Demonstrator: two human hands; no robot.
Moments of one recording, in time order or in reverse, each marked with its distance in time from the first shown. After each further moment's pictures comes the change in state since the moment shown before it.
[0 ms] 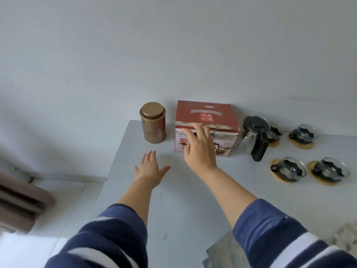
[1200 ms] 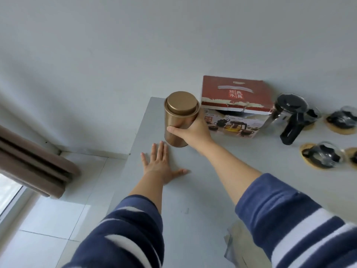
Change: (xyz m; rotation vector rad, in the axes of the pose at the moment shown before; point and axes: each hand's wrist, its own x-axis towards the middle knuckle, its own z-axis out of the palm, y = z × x) left_hand -0.037 -0.050 0.011 0.340 -0.232 -0.034; right_hand 0.011 -0.066 0.035 0.826 -0.252 0.491
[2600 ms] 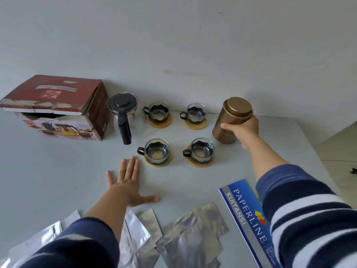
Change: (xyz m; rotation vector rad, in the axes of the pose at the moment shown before) left_hand -0.036 0.411 0.067 0.107 -0.188 0.109; right_hand 0.035 0.212 -0.603 -0.082 0.499 0.391
